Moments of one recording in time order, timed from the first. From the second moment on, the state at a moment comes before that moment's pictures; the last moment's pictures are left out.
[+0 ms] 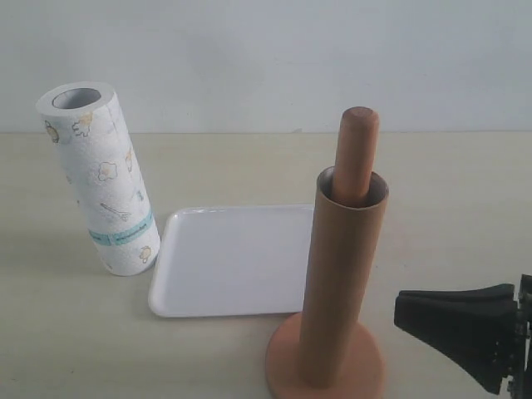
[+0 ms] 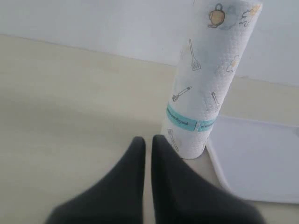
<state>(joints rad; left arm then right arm) -0.09 0.00 0.00 0.09 0.31 -0.31 -0.05 1.01 -0.14 -1.41 -1.13 1.13</state>
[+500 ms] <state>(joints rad) -0.09 0.00 0.00 0.09 0.31 -0.31 -0.05 1.11 -0.10 -1.25 -1.19 0.89</state>
